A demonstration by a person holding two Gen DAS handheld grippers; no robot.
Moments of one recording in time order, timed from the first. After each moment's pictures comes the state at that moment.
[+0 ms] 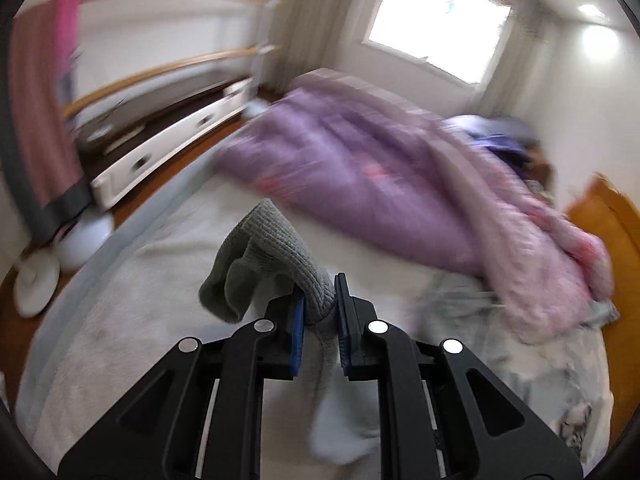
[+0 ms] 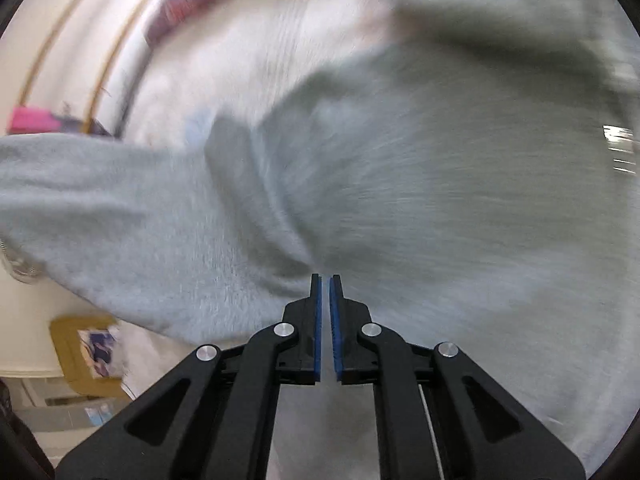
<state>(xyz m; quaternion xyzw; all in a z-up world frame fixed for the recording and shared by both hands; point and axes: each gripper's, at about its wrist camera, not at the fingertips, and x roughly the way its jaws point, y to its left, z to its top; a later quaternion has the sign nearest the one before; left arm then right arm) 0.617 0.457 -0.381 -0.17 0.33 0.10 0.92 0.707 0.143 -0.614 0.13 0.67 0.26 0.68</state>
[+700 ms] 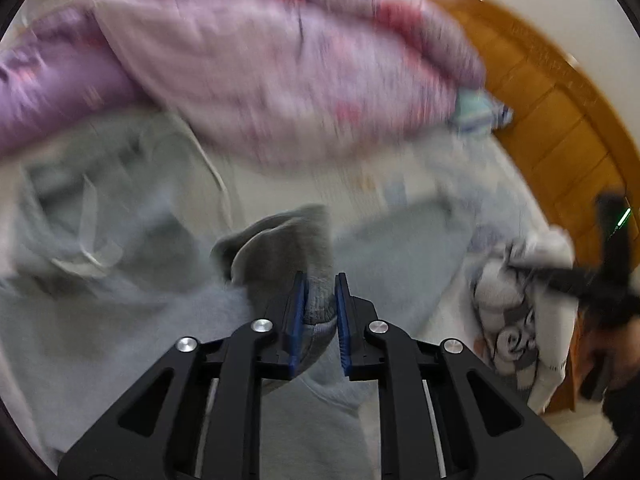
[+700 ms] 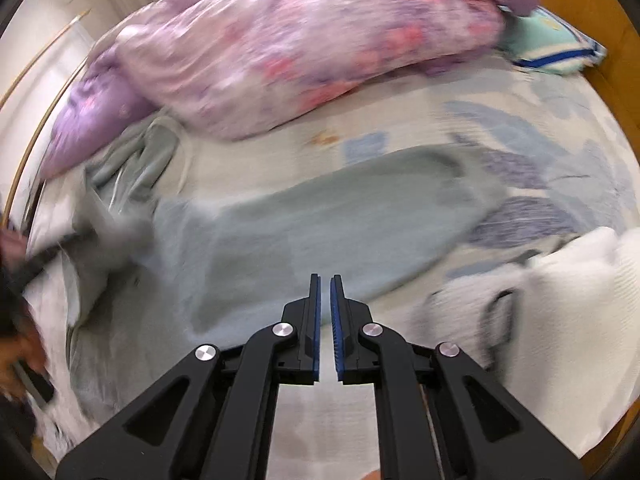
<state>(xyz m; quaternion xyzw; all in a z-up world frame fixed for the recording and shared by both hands) 0.734 -0.054 -0.577 -0.06 0.52 -0.21 0.82 0.682 -0.368 -0.507 0.07 0.56 0.03 0.82</state>
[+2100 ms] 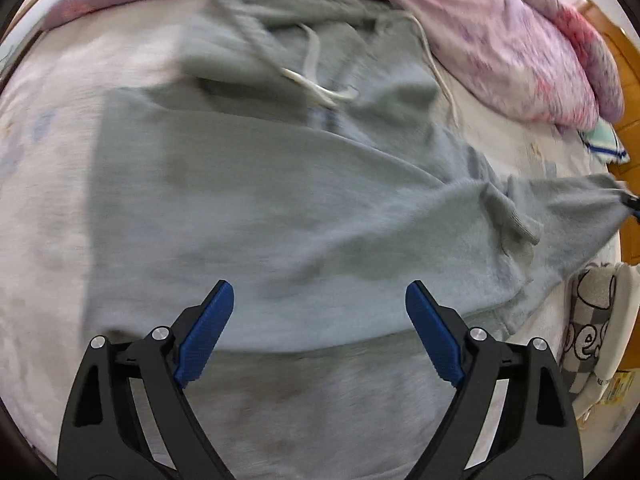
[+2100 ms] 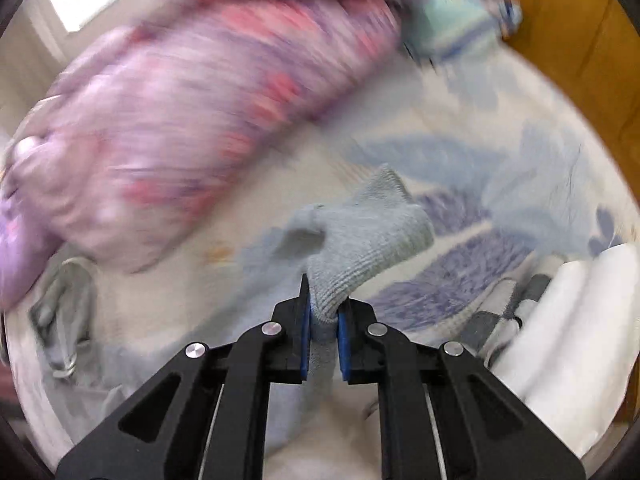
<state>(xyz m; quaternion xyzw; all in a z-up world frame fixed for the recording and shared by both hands) 0.682 0.124 -0.621 -0.12 0.61 0.01 0.78 0.734 -0.429 -0.471 0.13 0.51 -0.12 0.84</state>
